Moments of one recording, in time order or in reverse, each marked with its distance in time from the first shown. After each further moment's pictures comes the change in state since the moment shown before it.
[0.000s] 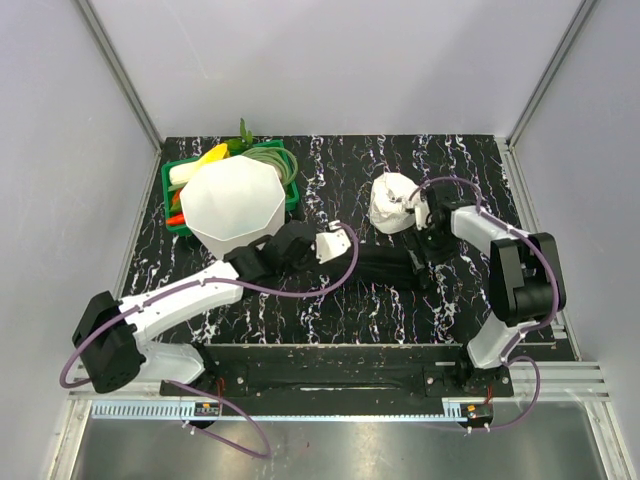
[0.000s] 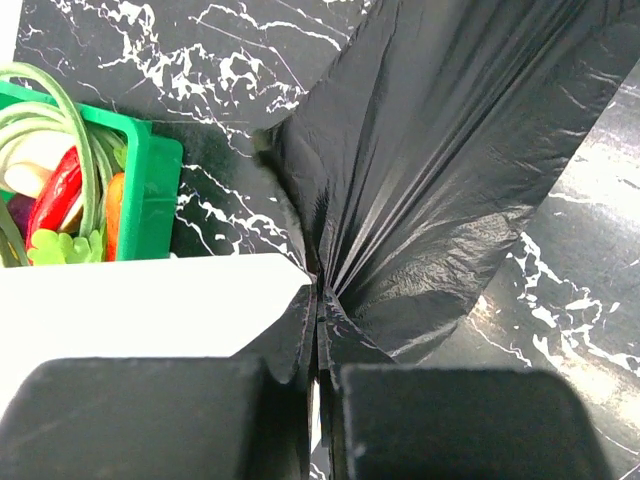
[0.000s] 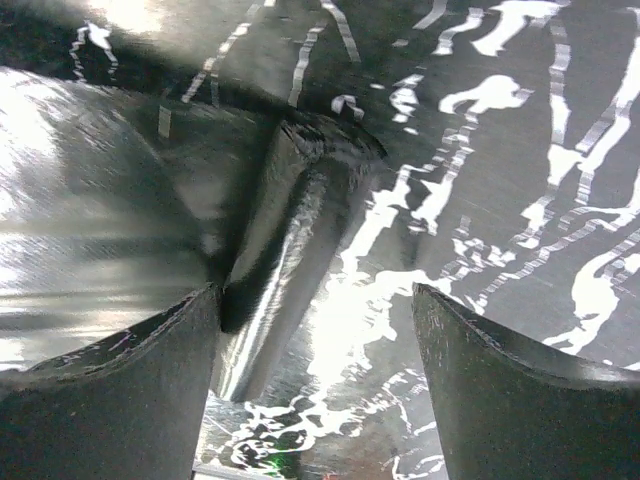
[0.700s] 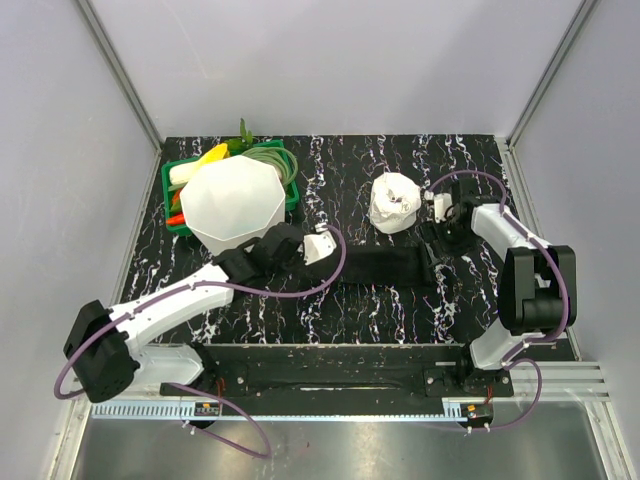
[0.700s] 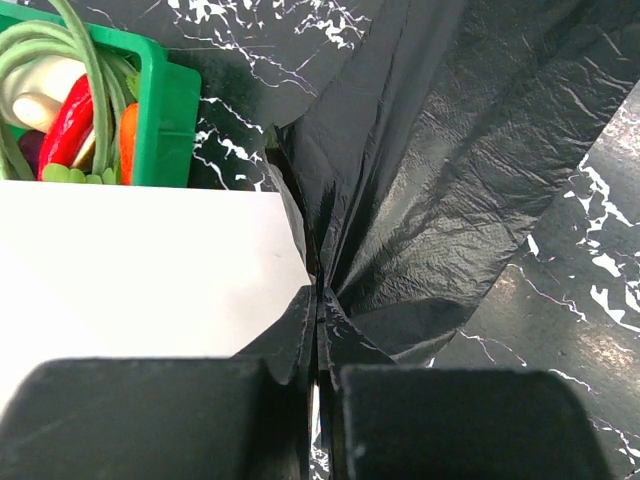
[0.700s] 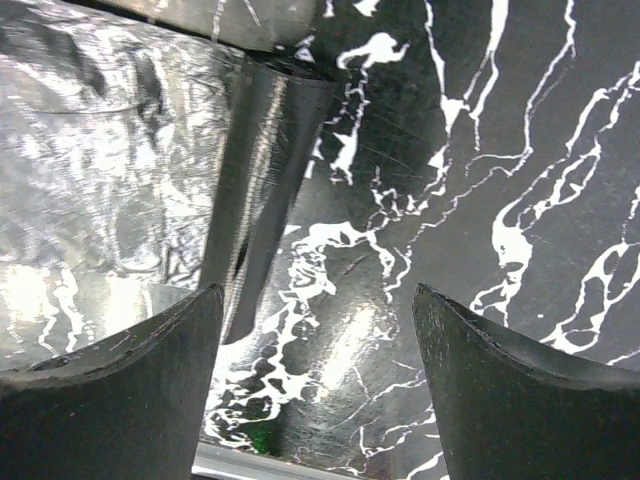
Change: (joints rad) left arm 0.053 -0.075 -0.069 -0.055 -0.042 0.039; right arm -0.137 -0.090 0.017 -0.057 -0.042 -0.089
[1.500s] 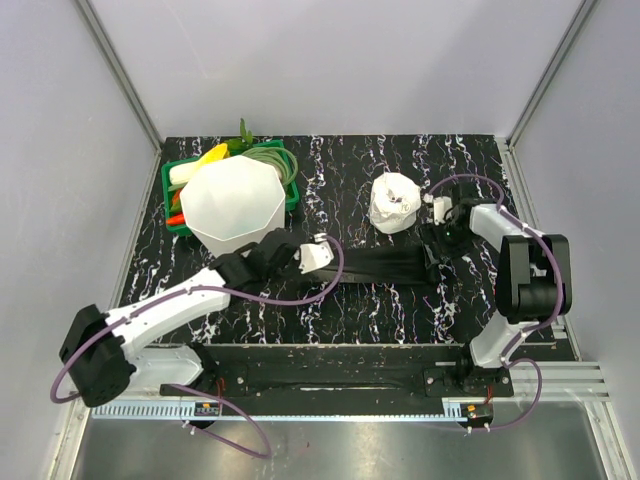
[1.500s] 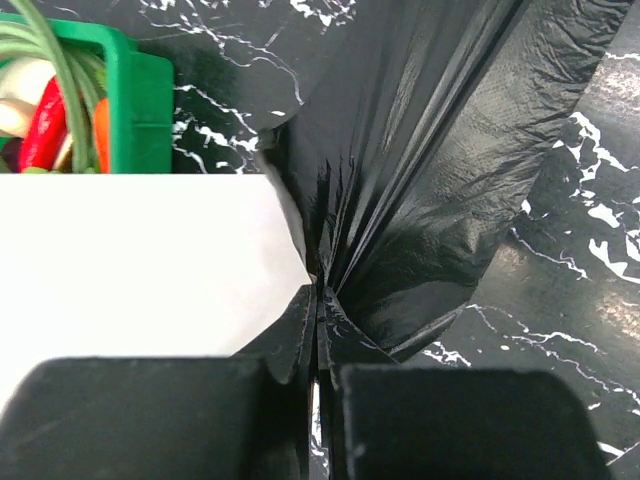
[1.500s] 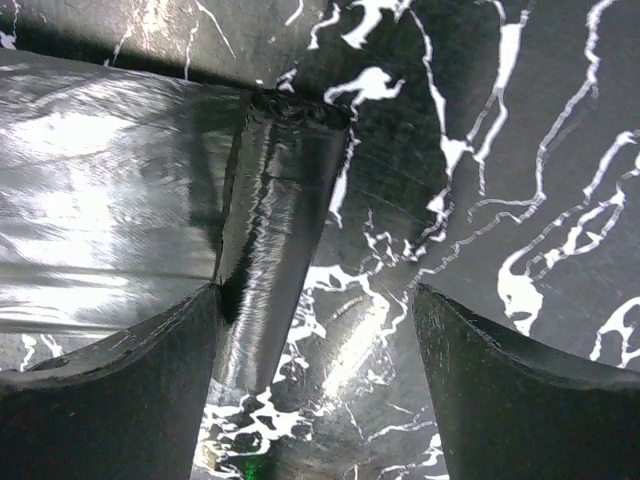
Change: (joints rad) left arm 0.002 -0.003 -0.045 -0.026 0.036 0.053; right arm -0.024 0.089 -0.010 0.076 -0.050 -0.007
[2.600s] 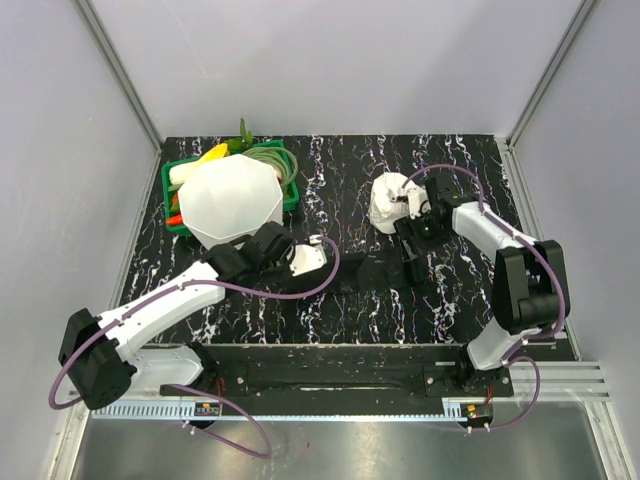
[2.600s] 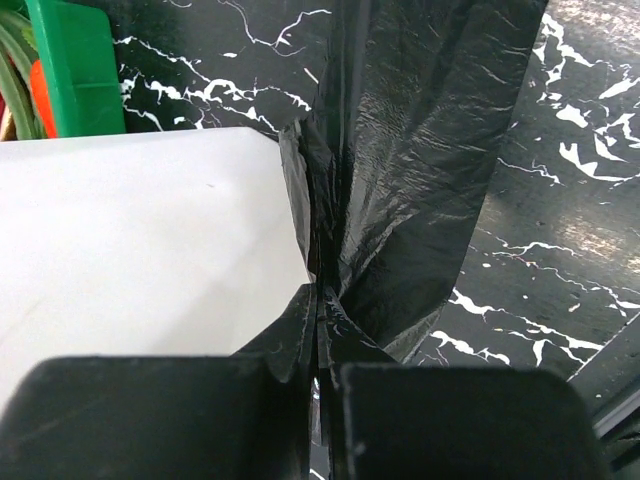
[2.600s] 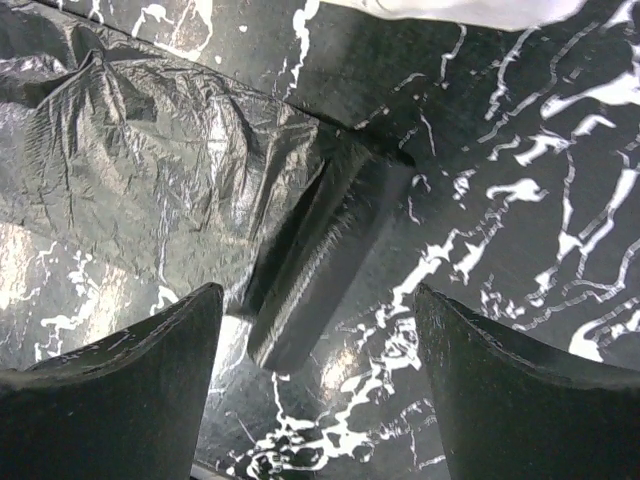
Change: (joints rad) left arm 0.050 -0.027 0.090 -0.235 0.092 0.064; right arm 0.156 -0.092 0.053 -0.026 -0.064 0.031
